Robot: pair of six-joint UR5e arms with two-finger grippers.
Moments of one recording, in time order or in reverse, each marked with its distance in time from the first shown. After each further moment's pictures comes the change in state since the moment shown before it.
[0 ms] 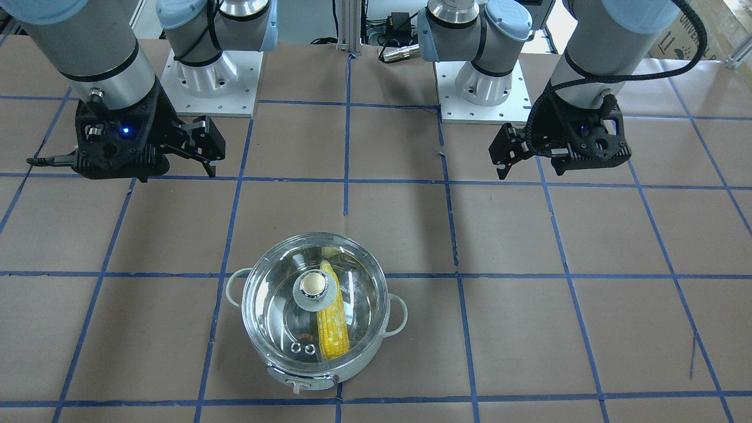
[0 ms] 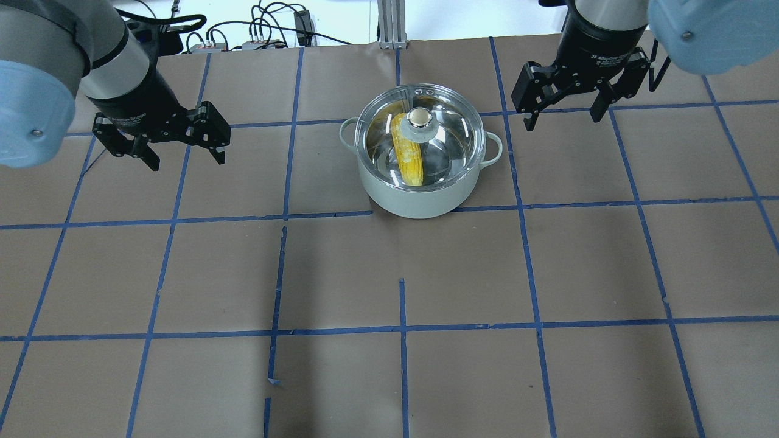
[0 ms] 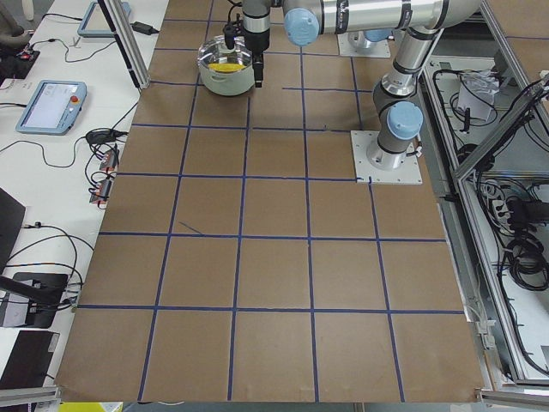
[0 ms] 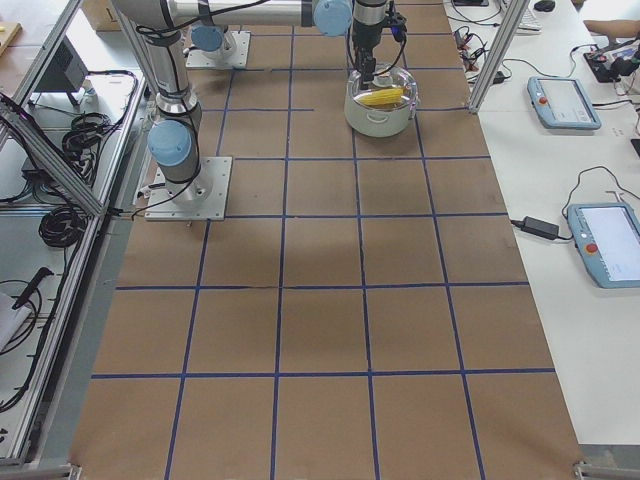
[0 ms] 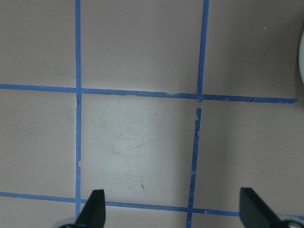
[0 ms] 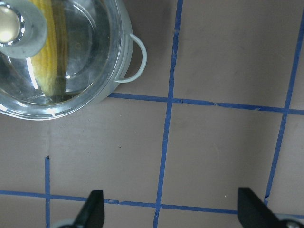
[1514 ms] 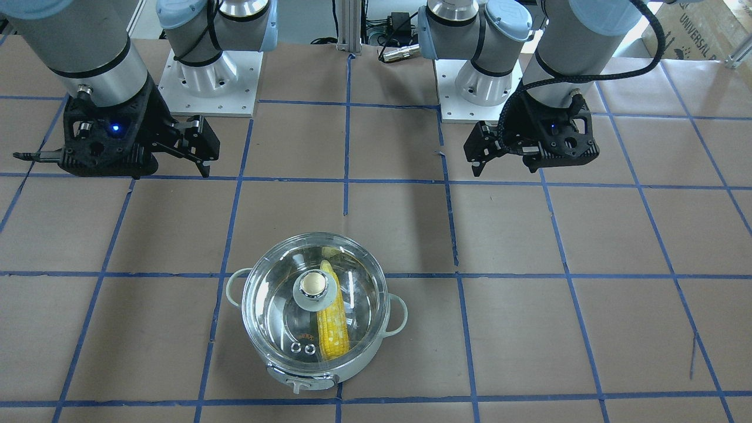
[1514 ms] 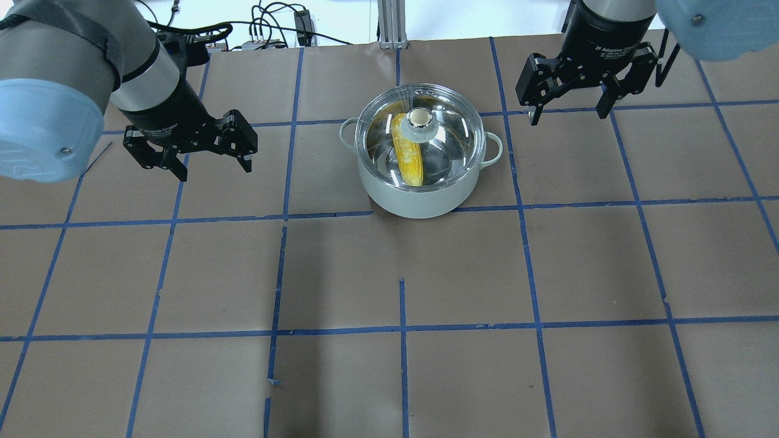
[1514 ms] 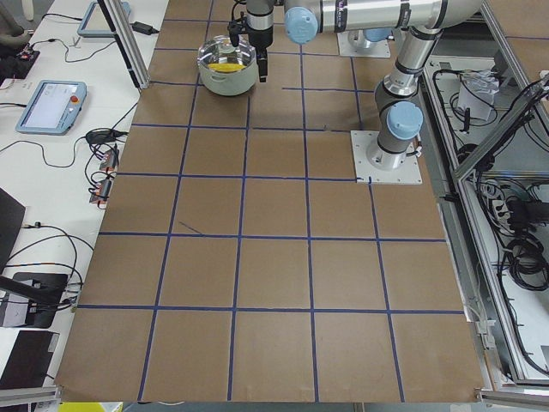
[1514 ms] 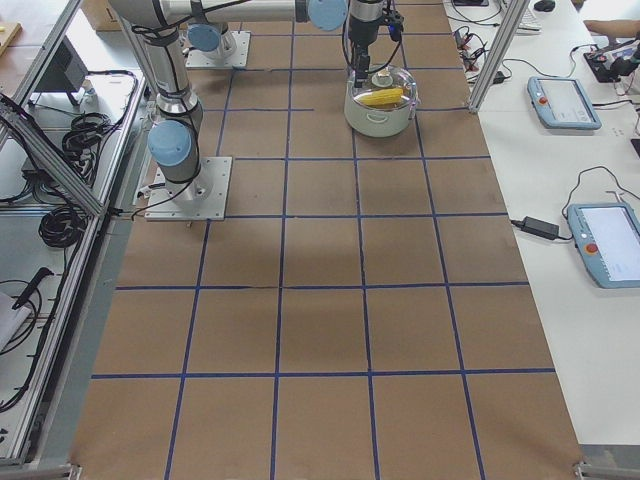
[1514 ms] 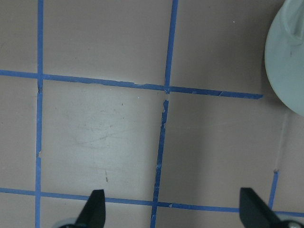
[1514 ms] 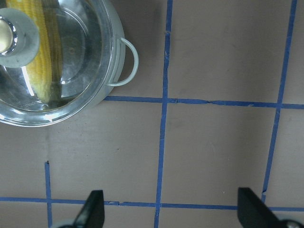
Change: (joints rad) left arm -0.051 0.004 -0.027 0.011 -0.025 -0.070; right arm -0.005 0.012 -0.025 0.008 -0.012 0.037
